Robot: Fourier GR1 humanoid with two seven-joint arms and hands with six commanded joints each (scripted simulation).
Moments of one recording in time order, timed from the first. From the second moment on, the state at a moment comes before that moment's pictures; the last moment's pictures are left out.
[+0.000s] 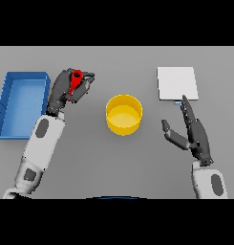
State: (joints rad) left arm -0.55 0.10 -0.09 -1.14 -0.30 0.12 -0.02; right arm 0.05 -0.08 0.07 -1.64 0.14 0.02 -0.06
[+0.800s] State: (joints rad) left arm -0.84 0.30 -0.54 -1.03 -0.71 -0.15 0.15; right arm 0.06 -0.08 0.08 -1.66 0.15 0.01 -0.04
